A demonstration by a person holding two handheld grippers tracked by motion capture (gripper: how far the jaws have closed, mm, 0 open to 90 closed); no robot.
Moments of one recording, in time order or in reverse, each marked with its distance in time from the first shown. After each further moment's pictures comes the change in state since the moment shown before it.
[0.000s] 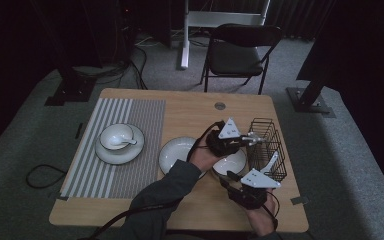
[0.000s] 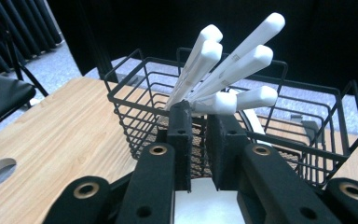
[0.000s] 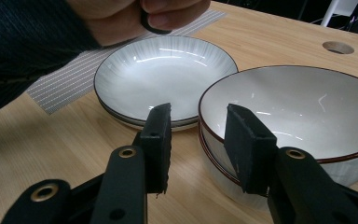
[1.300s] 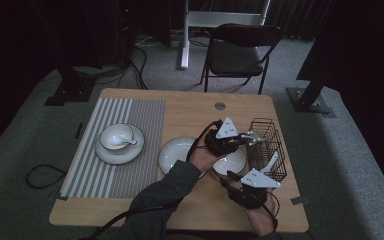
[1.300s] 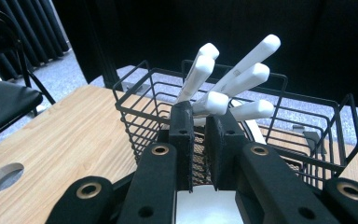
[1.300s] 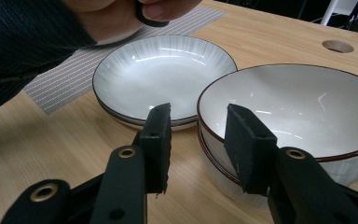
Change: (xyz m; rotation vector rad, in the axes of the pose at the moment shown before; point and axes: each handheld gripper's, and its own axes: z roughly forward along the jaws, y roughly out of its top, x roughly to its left) left arm -0.001 0.002 -0.006 -0.036 0.020 -0.010; right arm -0.001 -0.001 0.001 -0.001 0.000 0.004
